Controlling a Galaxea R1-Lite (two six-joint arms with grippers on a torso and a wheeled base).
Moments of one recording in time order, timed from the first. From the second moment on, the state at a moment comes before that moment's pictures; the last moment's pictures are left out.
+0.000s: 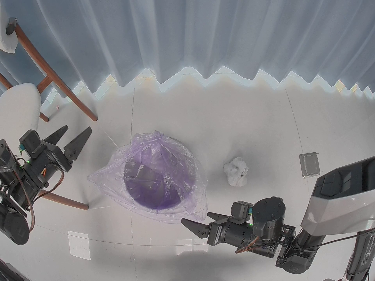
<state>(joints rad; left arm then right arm) -0.04 1.59 -0.27 -1.51 -0.34 -0.20 0.84 2.21 -0.46 -1.44 0.05 0.60</state>
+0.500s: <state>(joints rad) -0.15 1.31 -0.34 -1.20 -0.34 -0.21 0.80 2.17 -0.45 -1.43 0.01 0.45</state>
